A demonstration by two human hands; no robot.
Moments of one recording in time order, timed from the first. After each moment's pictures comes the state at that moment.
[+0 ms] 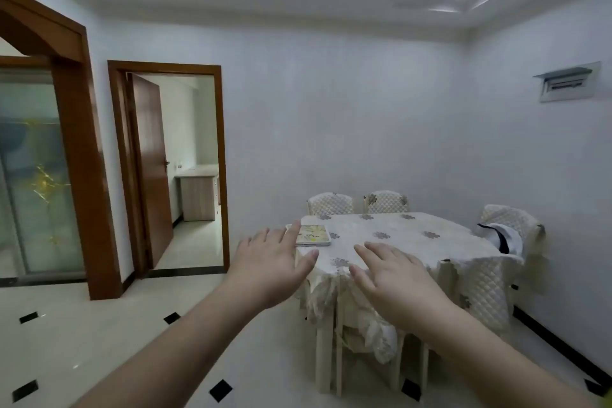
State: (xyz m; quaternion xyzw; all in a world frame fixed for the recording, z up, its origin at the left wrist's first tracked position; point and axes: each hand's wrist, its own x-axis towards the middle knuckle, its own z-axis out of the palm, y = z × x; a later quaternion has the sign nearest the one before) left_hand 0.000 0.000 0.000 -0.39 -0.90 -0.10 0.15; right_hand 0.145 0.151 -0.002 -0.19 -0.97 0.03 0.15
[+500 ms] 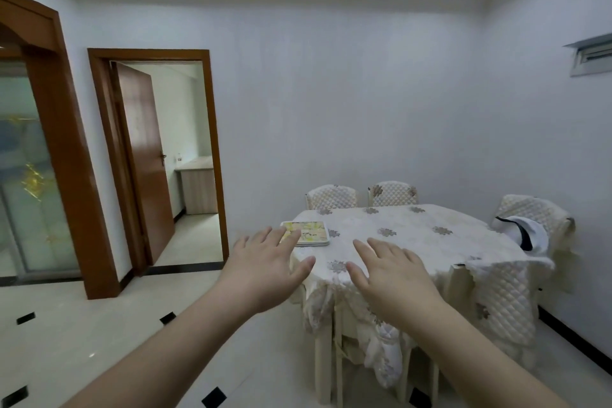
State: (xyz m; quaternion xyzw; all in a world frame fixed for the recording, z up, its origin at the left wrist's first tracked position) left_hand -0.092 0.145 -0.019 -0.39 -0.91 -0.04 0.15; right_hand 0.038 0.309 -0.030 -0.22 -0.97 0.01 0.14
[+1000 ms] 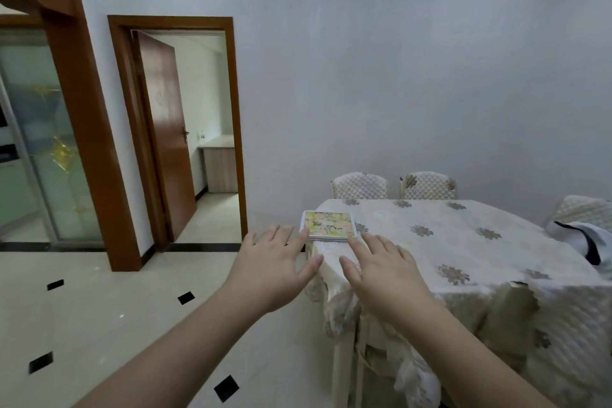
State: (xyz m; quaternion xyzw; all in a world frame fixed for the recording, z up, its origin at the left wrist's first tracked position) left_hand -0.232 0.186 -0.057 -0.35 -0.92 -0.03 0.15; right_hand -0.134 0.344 -0.062 -0.16 -0.97 0.02 0.16
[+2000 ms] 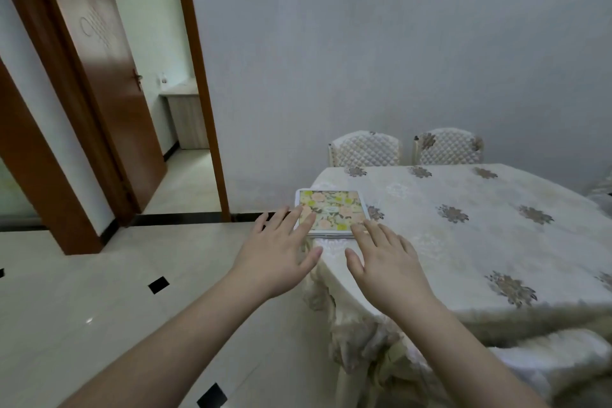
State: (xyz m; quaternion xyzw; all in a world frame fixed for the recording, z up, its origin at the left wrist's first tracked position) left_hand -0.607 0.361 -0.149 -0.42 -0.90 -0.02 0.10; right_hand -0.487 0.512 -0.160 -0.21 -0.97 0.03 0.11
